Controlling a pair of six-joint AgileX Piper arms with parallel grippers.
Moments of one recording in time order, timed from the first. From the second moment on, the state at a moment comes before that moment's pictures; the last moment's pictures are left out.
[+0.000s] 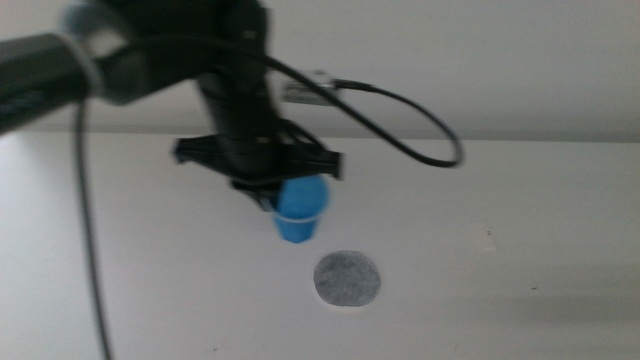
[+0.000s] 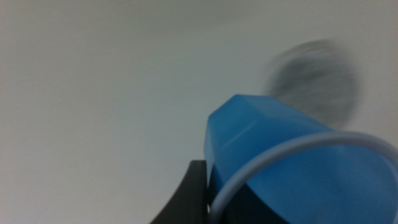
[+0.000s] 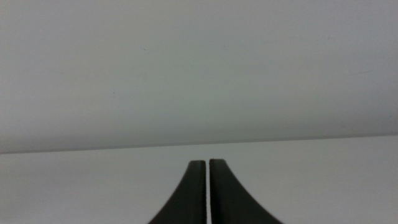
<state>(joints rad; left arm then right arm) -0.54 1.84 -1.59 -0.01 1.21 -0.39 0.04 0.00 0.00 -0.07 0.10 0.10</state>
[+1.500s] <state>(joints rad) -0.65 2.13 -1.68 -0.09 1.13 -0.41 0.04 0.00 0.00 -0.07 0.10 0.10</state>
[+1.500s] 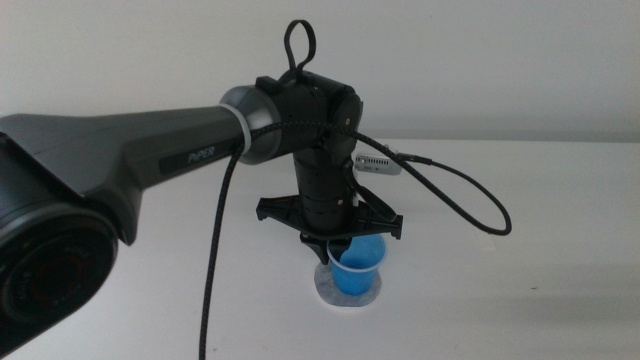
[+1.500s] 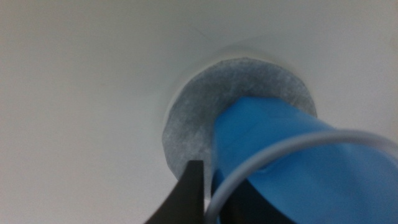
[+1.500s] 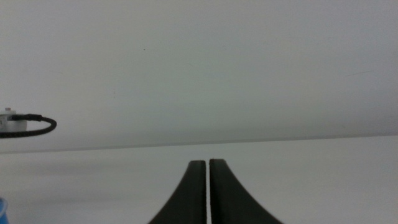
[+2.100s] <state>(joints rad) -0.65 1.97 -1.68 0.00 1.21 -0.39 0.04 0.00 0.00 -0.07 0.10 0.10</state>
